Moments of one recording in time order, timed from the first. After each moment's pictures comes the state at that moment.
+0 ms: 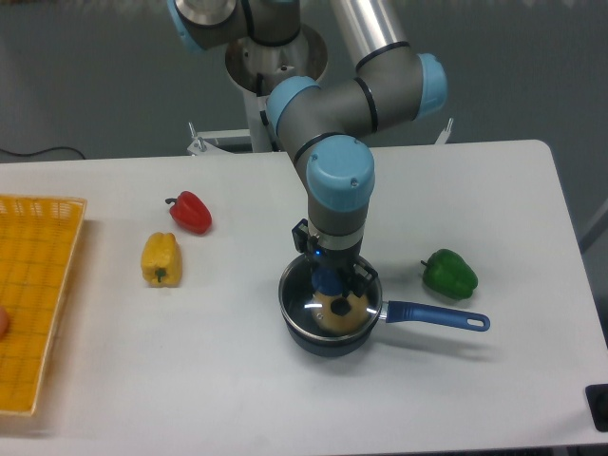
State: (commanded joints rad) arm 2.45 -1.93 -1.60 -1.16 1.55 1.11
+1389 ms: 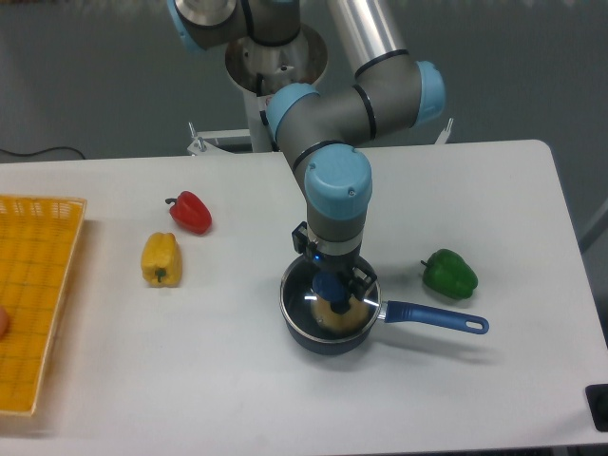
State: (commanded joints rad) arm 2.45 -1.95 -1.59 -1.16 1.56 1.11
